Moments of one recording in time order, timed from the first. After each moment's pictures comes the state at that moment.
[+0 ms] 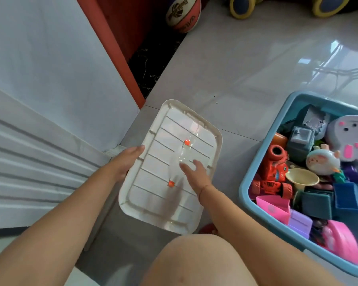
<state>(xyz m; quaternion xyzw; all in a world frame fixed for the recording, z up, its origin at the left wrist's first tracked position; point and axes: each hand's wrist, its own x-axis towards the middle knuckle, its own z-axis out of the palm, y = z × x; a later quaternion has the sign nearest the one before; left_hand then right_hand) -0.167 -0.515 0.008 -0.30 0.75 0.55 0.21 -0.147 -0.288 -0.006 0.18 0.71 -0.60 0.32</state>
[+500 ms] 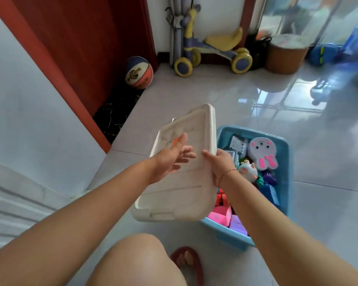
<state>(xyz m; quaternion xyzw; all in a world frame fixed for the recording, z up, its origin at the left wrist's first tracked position) -0.195 -0.277 0.164 -0.01 0.76 0.55 0.33 -0.190 -0.120 0.108 0.25 0.66 -0.70 0.07</state>
